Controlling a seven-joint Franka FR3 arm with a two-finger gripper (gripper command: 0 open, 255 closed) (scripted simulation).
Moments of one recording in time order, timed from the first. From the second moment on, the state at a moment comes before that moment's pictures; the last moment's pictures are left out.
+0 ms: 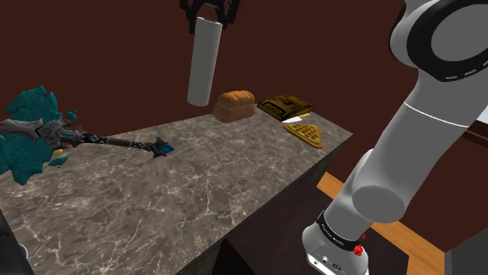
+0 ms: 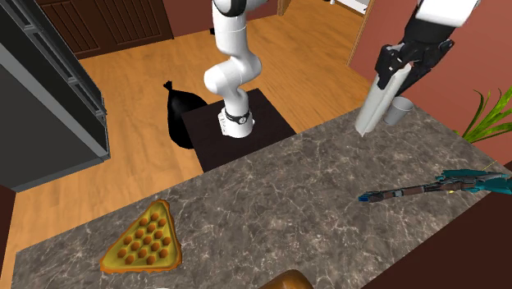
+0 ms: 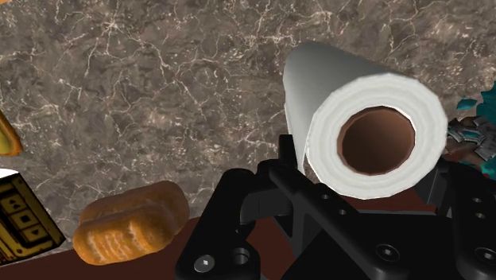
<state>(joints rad) 0.15 0.03 0.23 -1.34 0.06 1.37 0.69</state>
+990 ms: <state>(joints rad) 0.19 0.08 0.26 -1.45 0.04 1.54 0.75</state>
